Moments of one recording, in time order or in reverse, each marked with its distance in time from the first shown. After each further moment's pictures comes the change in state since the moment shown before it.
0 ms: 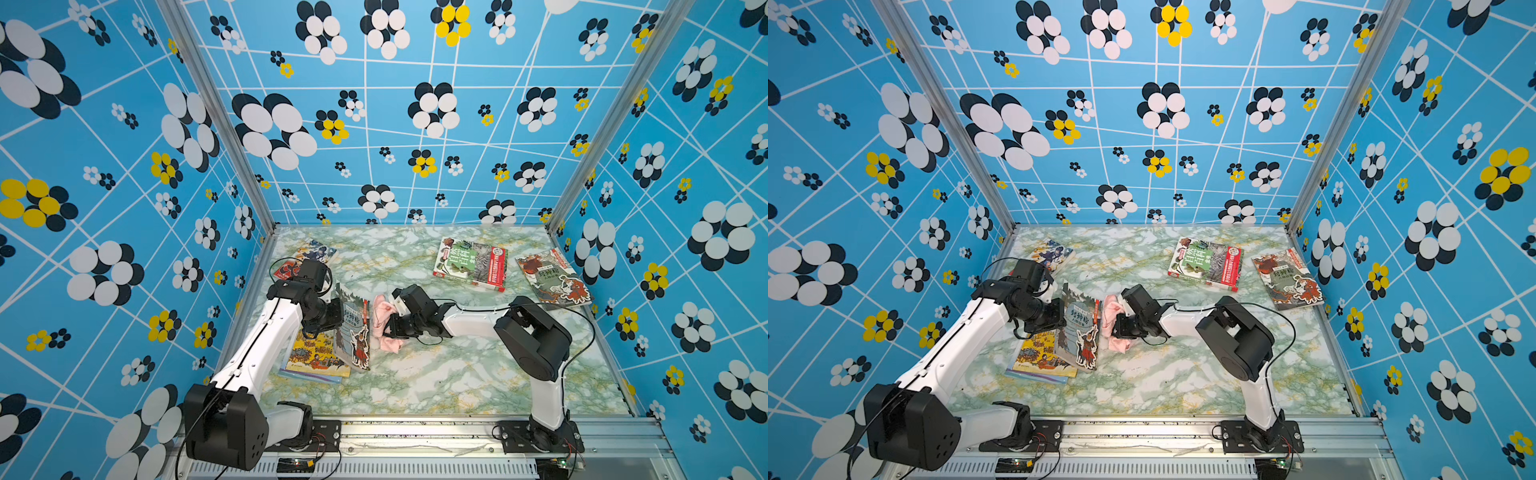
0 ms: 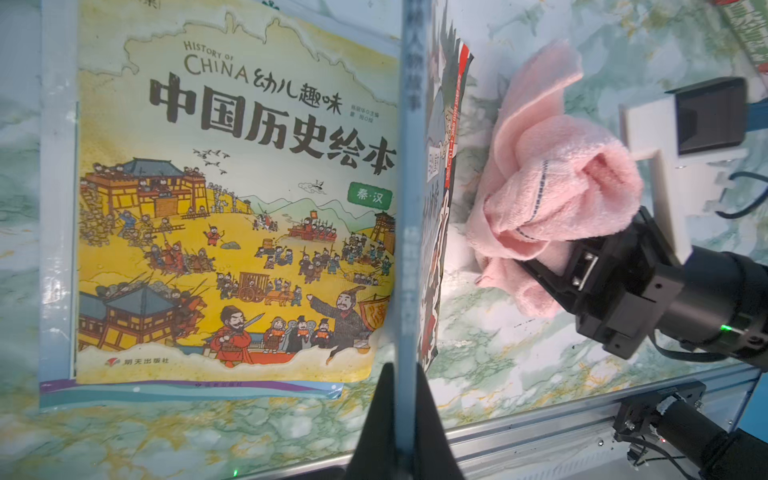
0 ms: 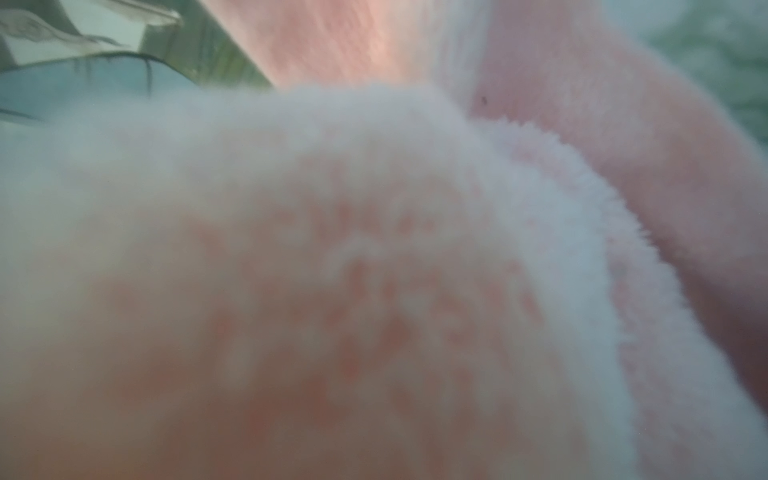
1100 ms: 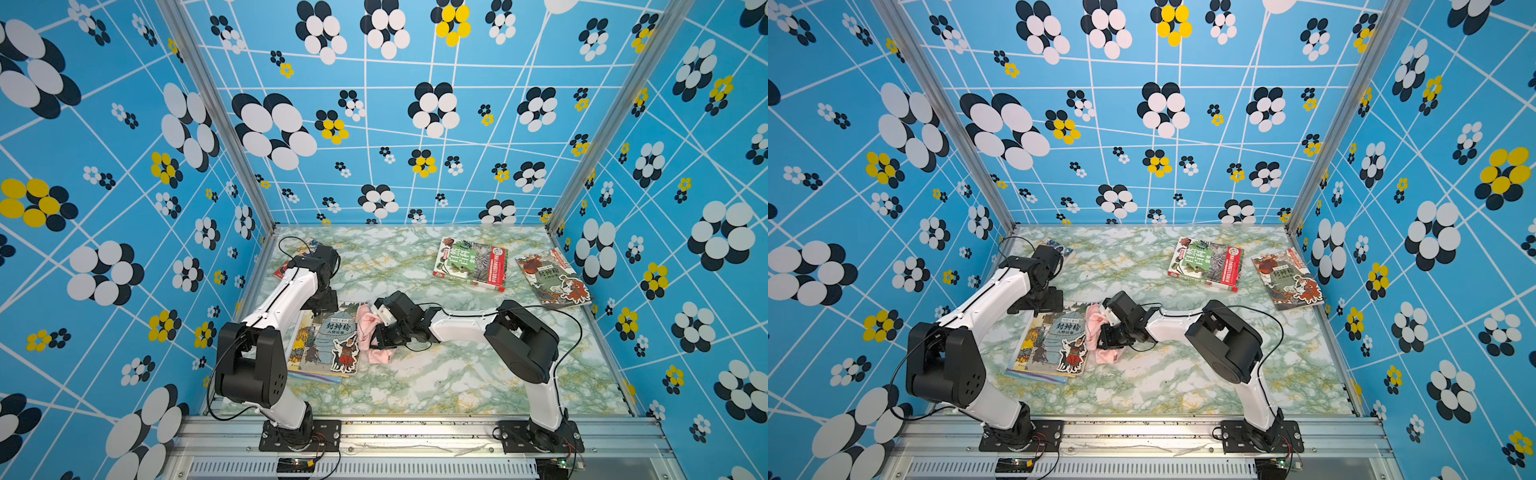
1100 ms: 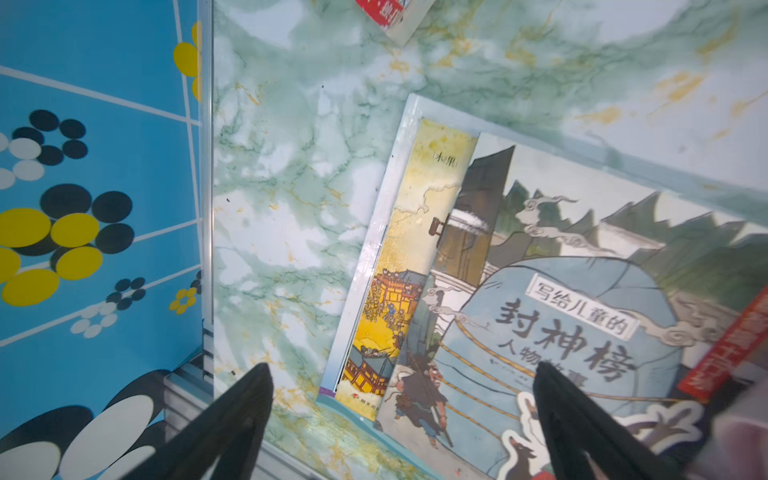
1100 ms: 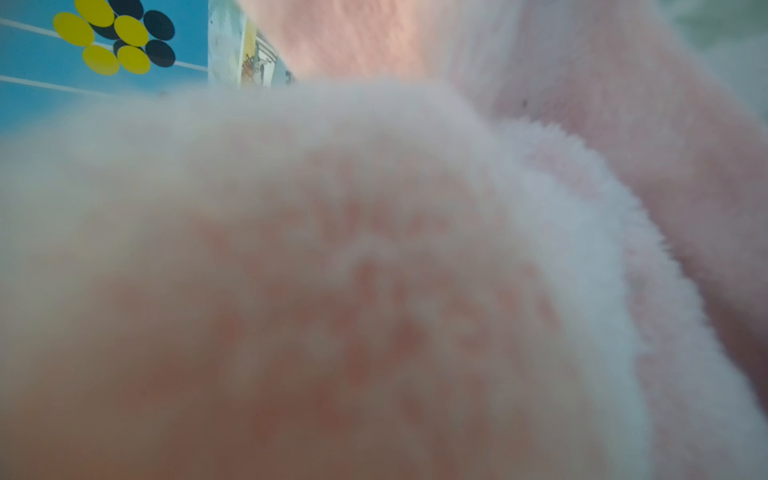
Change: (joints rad) left arm 0.013 0.289 0.201 0.003 -0.559 0.024; right arm 0.110 0.057 0.100 -0.053 -0.082 -0.043
